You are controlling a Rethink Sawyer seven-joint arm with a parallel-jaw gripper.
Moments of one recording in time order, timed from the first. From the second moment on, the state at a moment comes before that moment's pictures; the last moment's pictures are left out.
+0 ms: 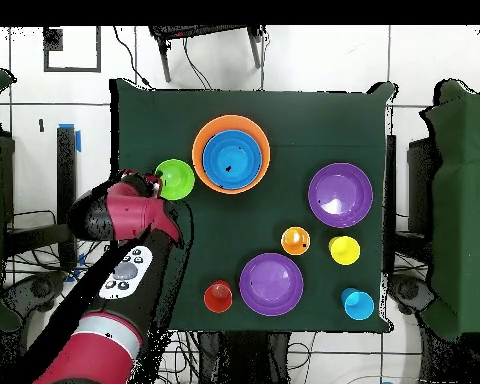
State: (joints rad) arm 0.41 -0.31 -0.36 1.46 0.36 0.12 2.03
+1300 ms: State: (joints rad) arm 0.29 -0.55 -0.28 1.62 0.32 0.17 2.03
